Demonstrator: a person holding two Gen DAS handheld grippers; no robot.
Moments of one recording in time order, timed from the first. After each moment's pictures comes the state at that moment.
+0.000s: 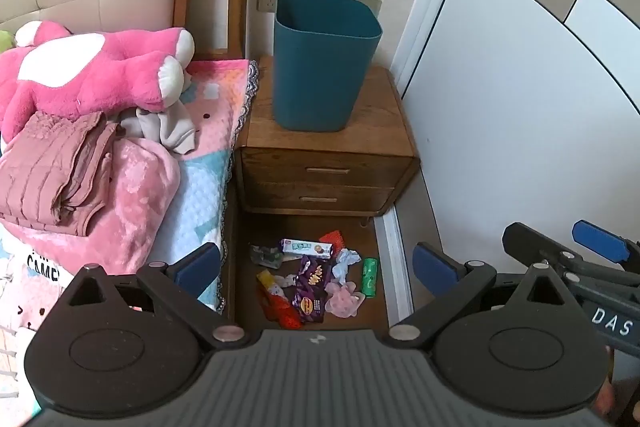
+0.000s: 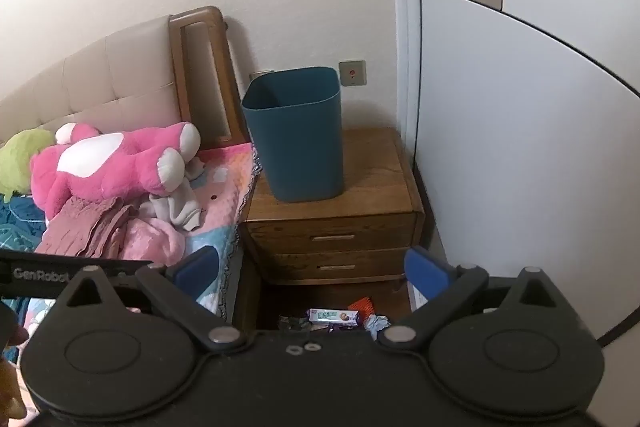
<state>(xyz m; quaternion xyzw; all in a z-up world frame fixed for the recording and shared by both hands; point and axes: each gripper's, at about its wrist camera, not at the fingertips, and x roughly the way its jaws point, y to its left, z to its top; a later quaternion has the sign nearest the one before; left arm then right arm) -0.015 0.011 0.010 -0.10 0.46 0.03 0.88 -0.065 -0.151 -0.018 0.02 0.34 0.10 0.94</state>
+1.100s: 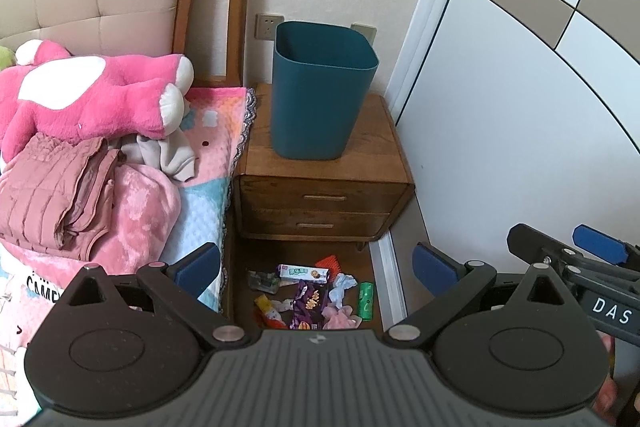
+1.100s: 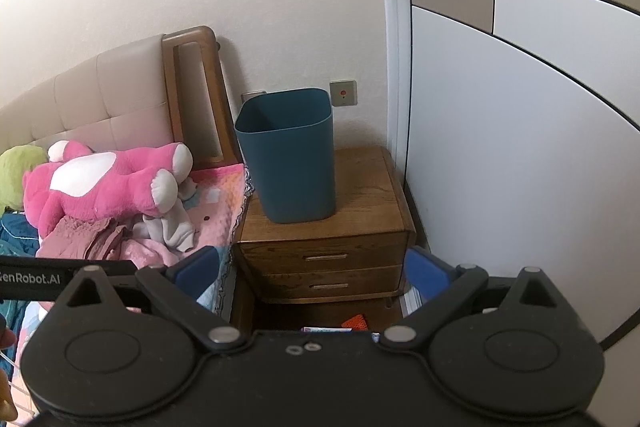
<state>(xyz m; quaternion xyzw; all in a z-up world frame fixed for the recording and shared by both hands) -0.015 0.021 0.028 -0.10 0.43 0.03 0.90 -0.079 -0.146 -0.011 0.02 0.31 0.08 0.95</state>
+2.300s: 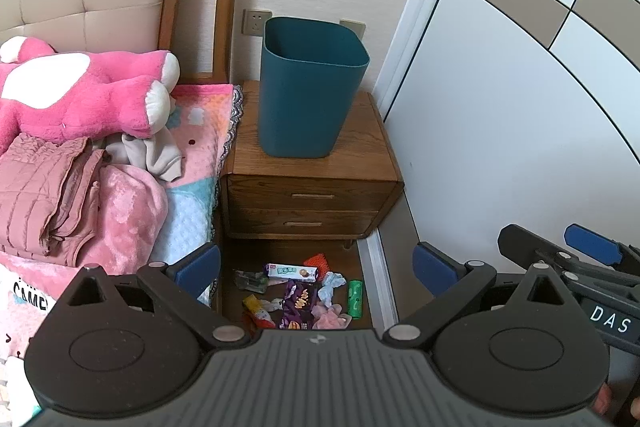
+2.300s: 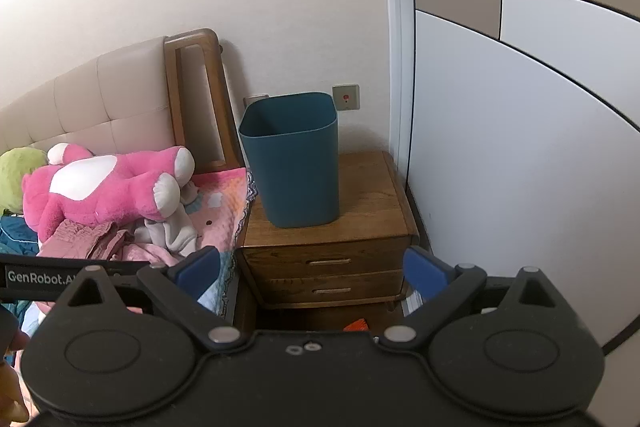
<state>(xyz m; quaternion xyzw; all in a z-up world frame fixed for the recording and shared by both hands) -0.006 0.029 0.022 -0.11 0.43 0.00 0.90 -0.075 -0.139 -0.004 0.02 0.31 0.08 0.95</state>
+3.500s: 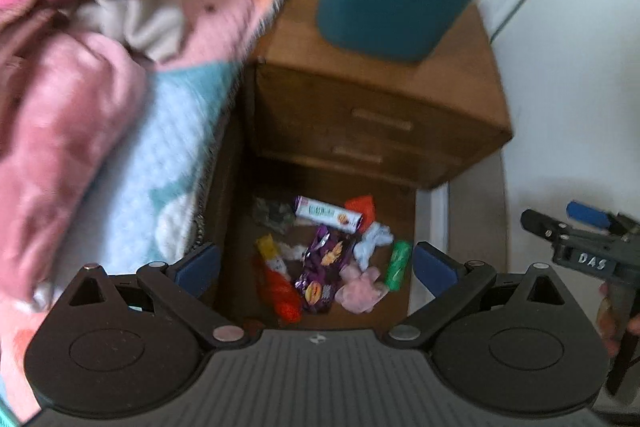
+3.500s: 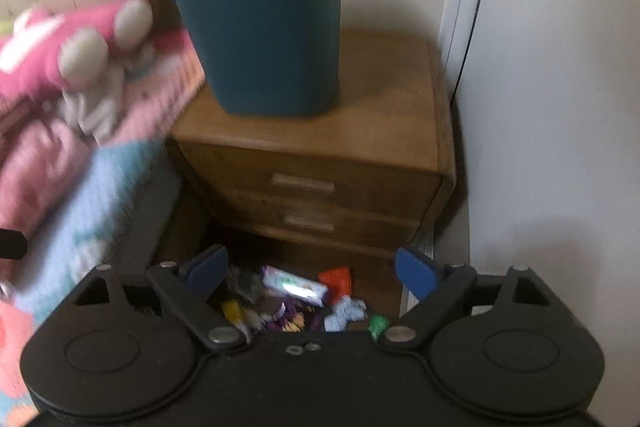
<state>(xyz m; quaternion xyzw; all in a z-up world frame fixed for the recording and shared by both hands) 0.155 0.049 -0.232 -0.16 0.57 0.09 0.80 0.179 -0.202 -0.250 -0.08 0.46 0.17 0.87</state>
